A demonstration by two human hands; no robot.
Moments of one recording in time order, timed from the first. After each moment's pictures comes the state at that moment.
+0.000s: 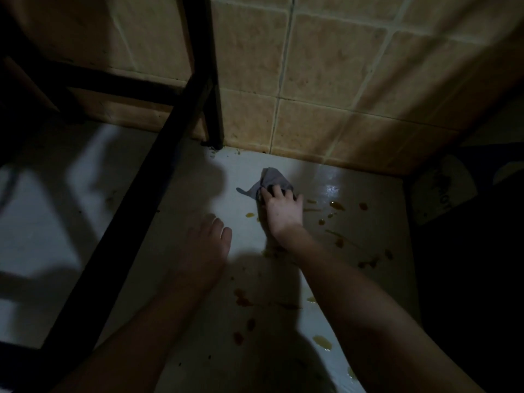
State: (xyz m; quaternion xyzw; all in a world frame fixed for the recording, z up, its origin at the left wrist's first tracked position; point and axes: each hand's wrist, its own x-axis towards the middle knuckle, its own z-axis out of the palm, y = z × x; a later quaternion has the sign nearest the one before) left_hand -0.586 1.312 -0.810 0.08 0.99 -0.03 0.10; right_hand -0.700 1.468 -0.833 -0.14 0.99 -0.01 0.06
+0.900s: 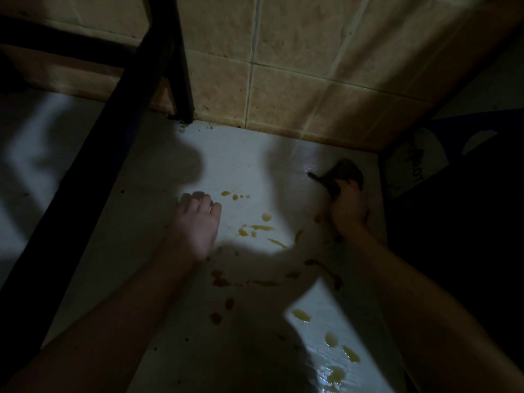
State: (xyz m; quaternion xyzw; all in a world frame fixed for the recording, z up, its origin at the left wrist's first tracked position) left_hand -0.601 1.341 -0.815 0.07 0.99 -0.08 0.09; right_hand -0.690 1.639 -0.844 0.14 0.98 -0.13 0.03
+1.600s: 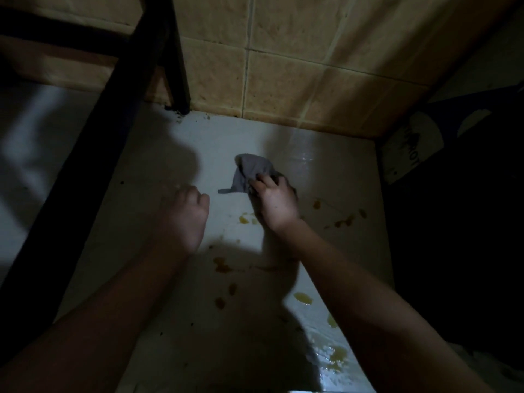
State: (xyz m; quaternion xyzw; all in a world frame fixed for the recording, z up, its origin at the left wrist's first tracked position) left_hand -0.591 1.322 -0.824 0.04 1.00 -0.02 0.09; right_hand -0.652 1.515 -0.849 -0.17 0.98 -0.09 0.06
